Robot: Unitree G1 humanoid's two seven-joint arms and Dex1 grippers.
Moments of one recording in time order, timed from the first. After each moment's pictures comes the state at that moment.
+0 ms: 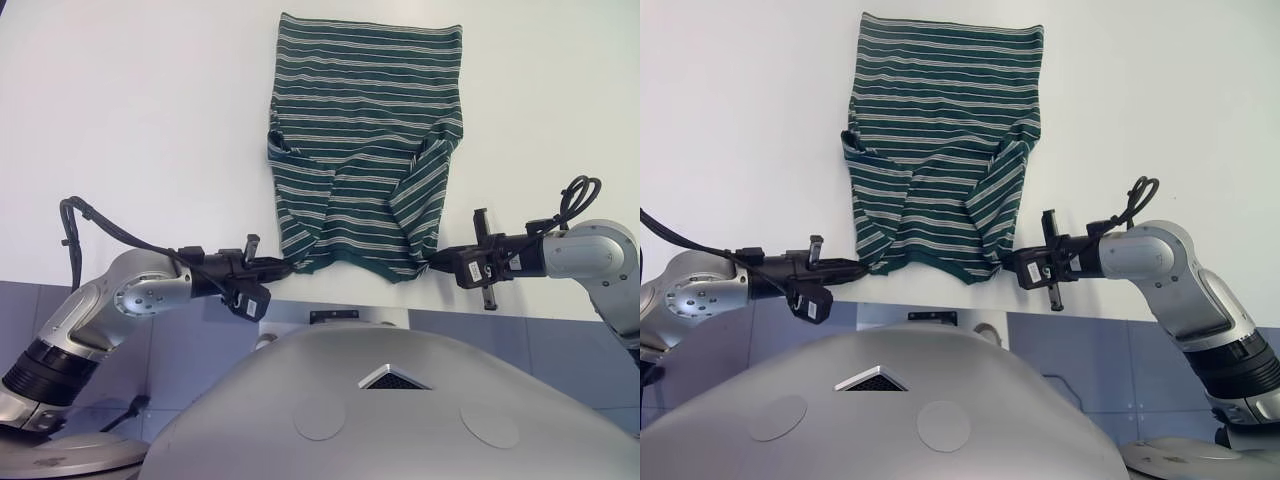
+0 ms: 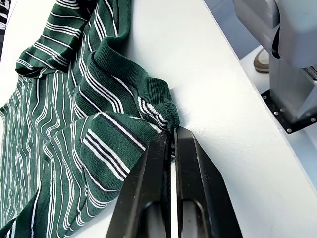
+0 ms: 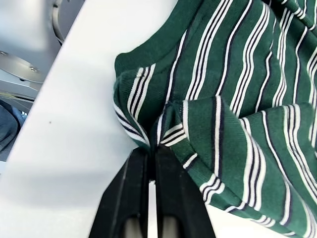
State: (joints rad) left arm 0.36 0.98 -0.33 -0.35 0.33 -0.53 -0.77; right arm 0.27 -1.01 0.24 -0.43 -0.04 -0.10 1.14
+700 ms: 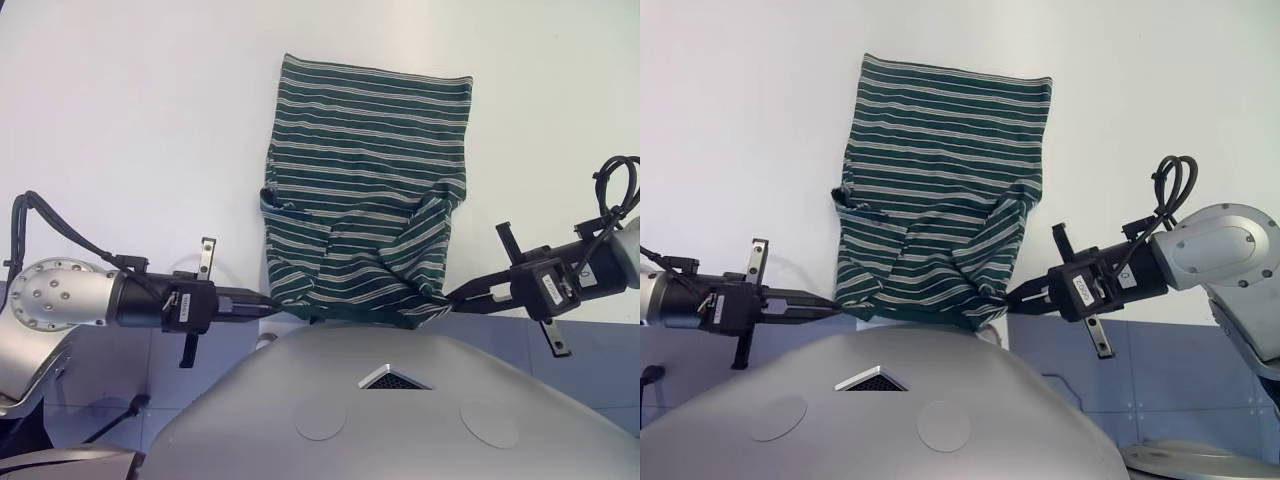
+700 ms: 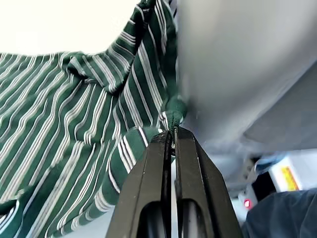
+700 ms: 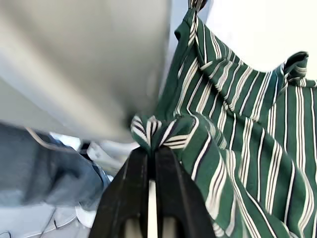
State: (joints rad) left arm 0.69 1.16 0.12 -0.74 -0.66 -0.03 -1.18; right arm 0.35 -1.21 -0.09 -0.76 0.67 0.25 1.39
